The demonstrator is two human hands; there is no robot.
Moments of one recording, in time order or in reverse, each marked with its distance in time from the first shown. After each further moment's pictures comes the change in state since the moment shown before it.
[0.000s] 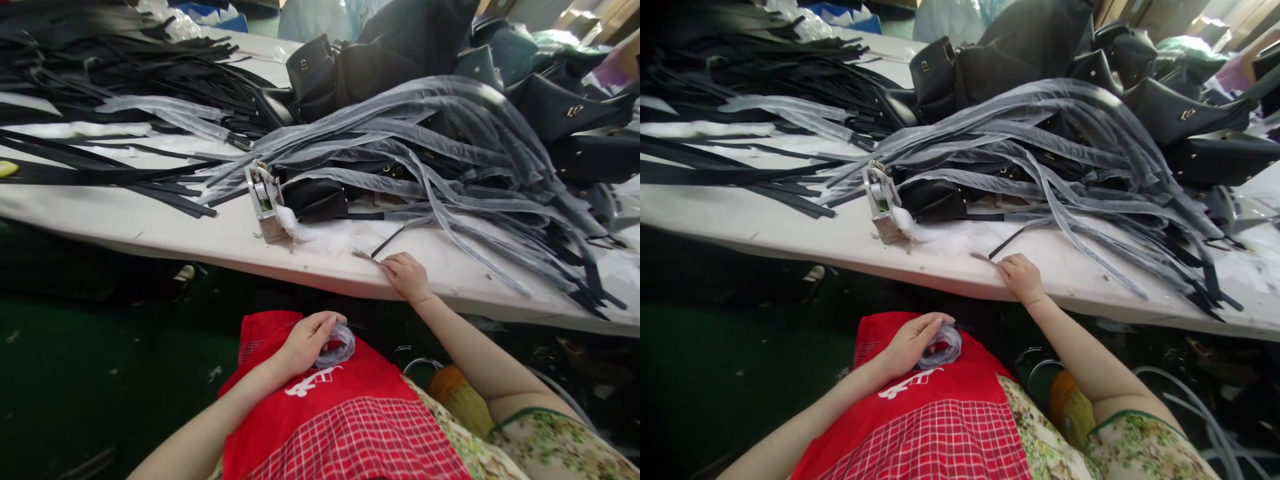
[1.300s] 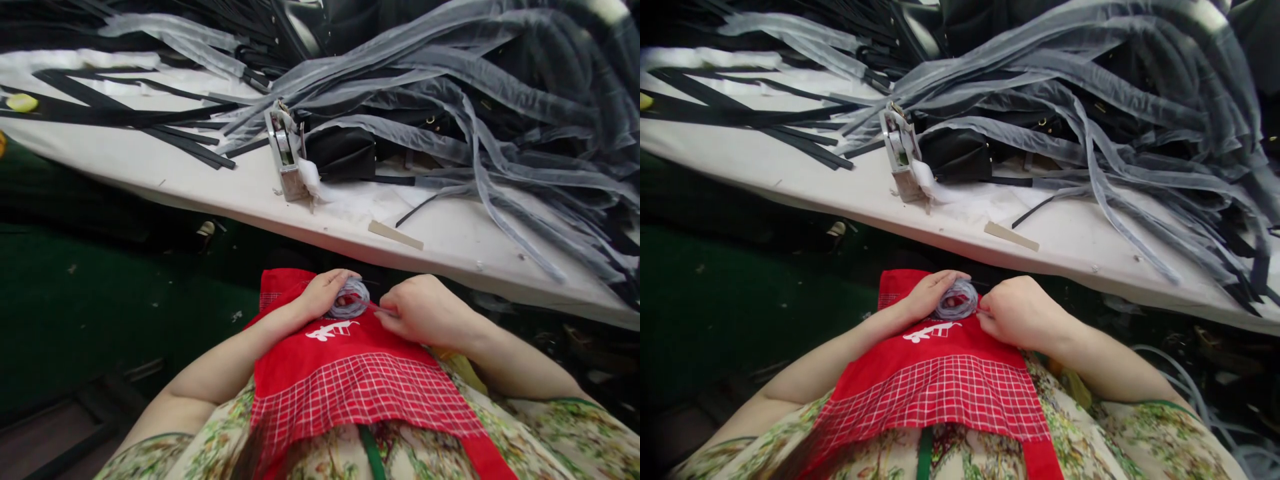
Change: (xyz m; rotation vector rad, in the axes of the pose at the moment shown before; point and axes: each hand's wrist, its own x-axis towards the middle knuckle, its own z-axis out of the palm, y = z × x) left_hand 0.008 -0.009 -0.003 -0.121 -0.005 -0.058; right_hand -0.020 -0.136 -0.132 0.082 -0.642 -0.301
